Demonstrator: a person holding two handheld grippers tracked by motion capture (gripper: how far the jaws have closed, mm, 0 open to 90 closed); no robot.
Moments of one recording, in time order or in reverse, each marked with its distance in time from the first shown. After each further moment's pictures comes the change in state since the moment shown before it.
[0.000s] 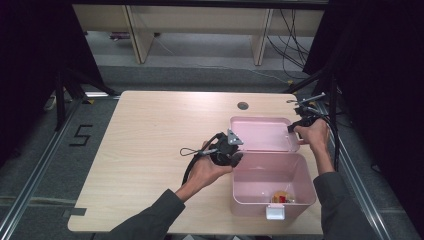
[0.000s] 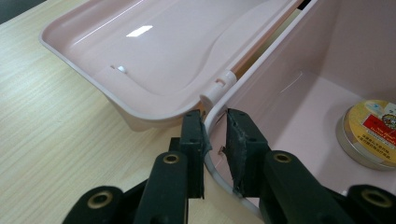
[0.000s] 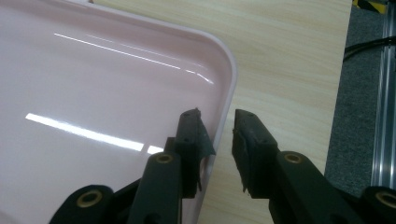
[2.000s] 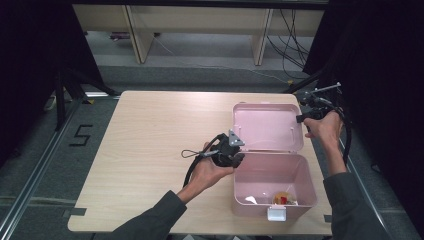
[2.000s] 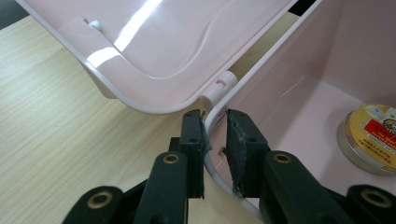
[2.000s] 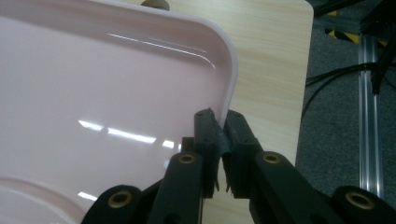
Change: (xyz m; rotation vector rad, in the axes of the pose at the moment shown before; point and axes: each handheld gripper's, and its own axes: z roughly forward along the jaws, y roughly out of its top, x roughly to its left) left arm -0.004 0.000 0.001 -0.018 0.004 -0.001; right arm 0.004 0.006 -0.058 -0.115 -0.020 0.008
